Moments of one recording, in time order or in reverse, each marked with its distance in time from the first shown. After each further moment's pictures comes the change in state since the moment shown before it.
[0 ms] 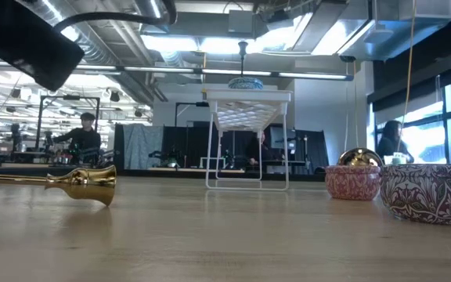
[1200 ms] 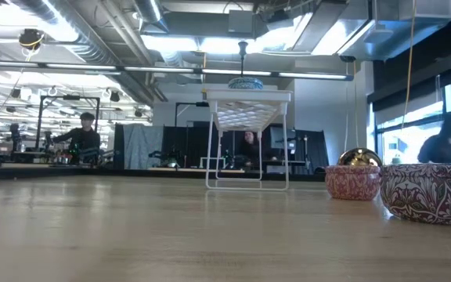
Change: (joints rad) left arm 0.030 -0.530 0.060 0.045 -1.515 -0.201; right arm -0.001 0.000 0.000 -0.020 0.008 -0.012
